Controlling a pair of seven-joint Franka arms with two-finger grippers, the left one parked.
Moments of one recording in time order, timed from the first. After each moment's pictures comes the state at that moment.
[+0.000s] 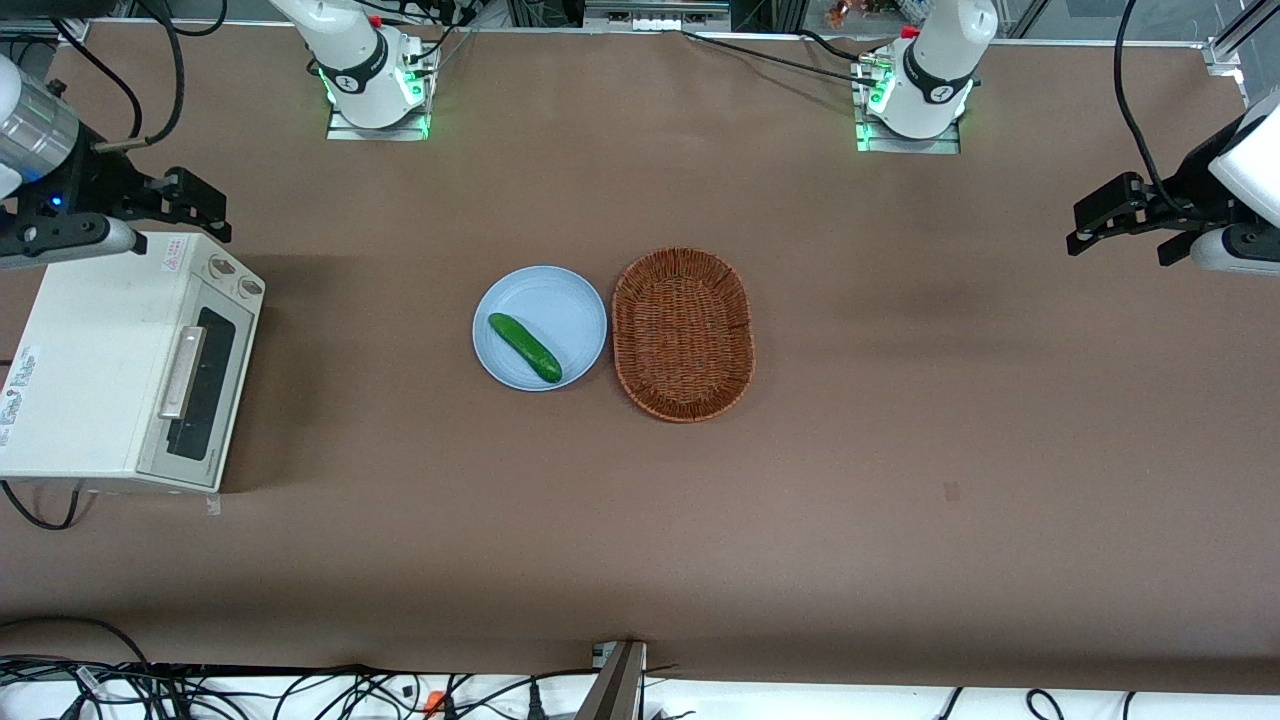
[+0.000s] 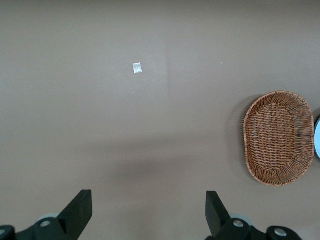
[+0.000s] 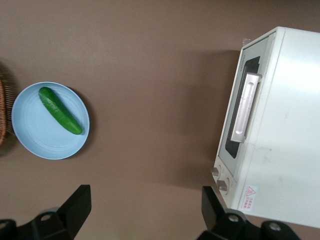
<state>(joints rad) -0.12 -0.01 0.18 -1.69 0.01 1.65 -0.10</state>
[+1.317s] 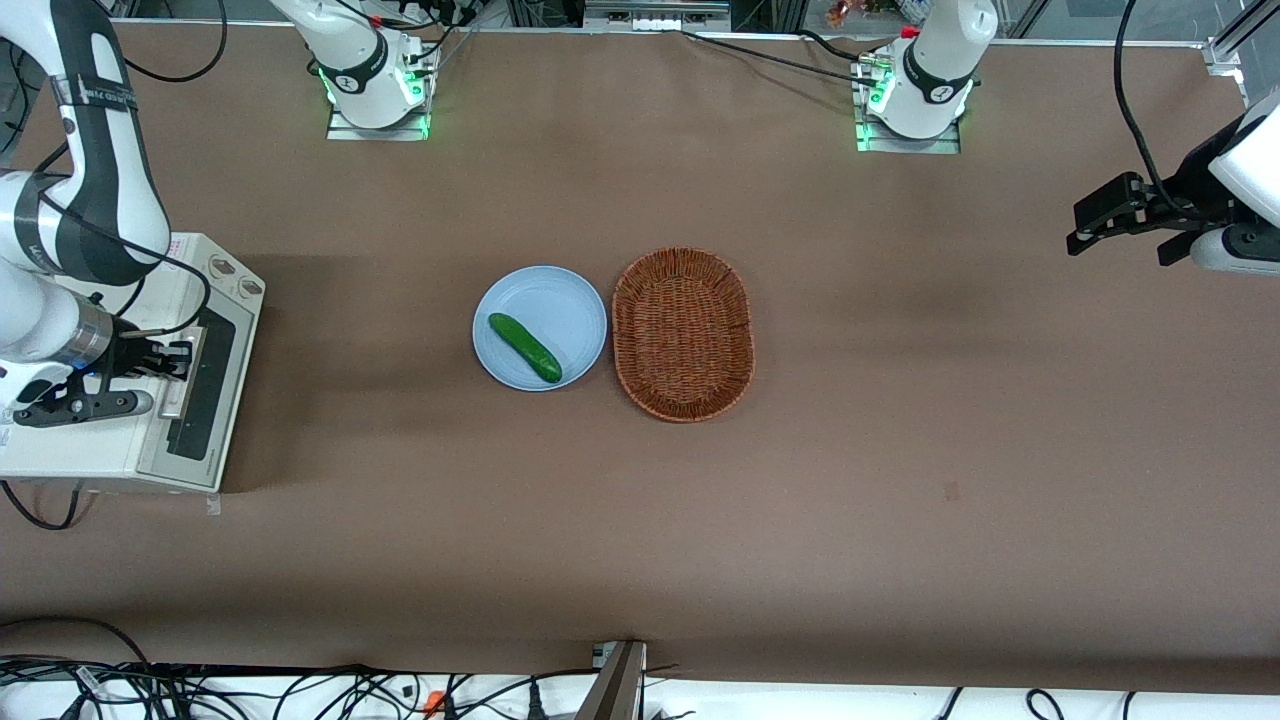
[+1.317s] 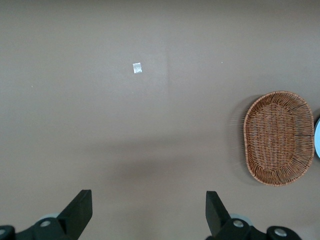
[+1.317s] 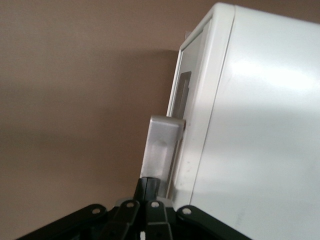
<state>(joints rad) -0.16 0.35 0.02 -1.76 -0.11 2.06 -0.25</state>
